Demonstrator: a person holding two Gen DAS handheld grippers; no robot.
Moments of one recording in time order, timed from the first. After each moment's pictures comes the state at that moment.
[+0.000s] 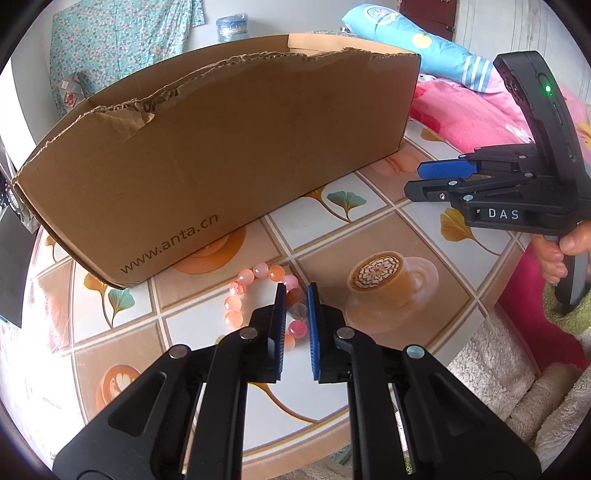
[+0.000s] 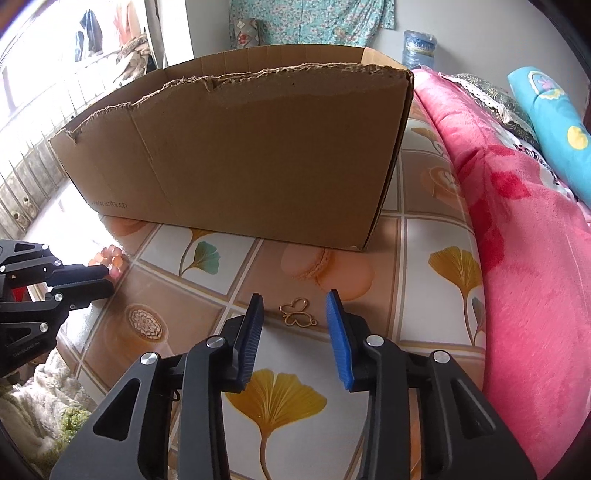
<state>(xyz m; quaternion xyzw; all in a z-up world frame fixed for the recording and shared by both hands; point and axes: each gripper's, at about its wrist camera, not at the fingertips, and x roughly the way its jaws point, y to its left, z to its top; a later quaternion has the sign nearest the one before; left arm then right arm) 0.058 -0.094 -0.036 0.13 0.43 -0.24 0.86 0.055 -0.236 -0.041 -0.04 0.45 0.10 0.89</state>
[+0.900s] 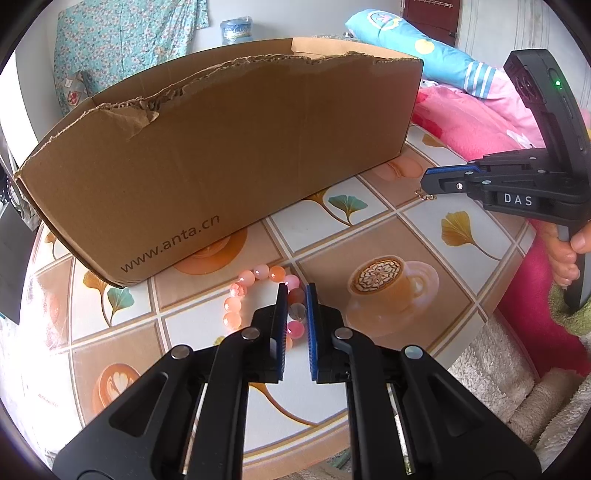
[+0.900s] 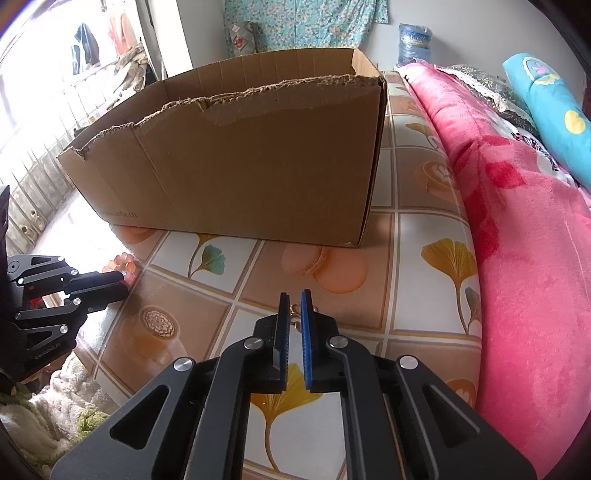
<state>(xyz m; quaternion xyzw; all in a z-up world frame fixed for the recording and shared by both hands) 0.057 -0.089 -0.035 0.12 0.42 -0.24 0.87 0.053 -0.248 -0.032 -0.01 0.45 0.11 0.89</state>
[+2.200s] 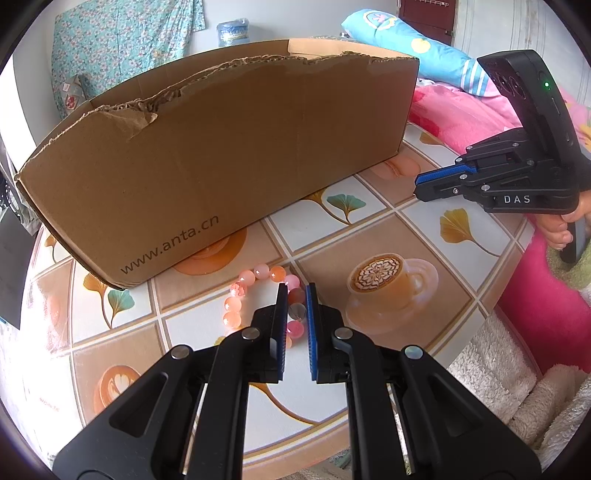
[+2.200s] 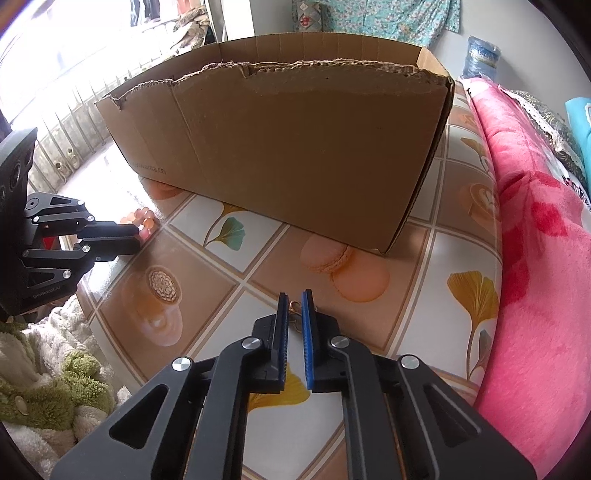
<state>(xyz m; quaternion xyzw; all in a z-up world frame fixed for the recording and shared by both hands) 0.056 -0.093 -0.036 0.12 0.42 -0.24 0.87 0.072 -0.246 -0.038 -0.08 0.47 0.21 0.85</state>
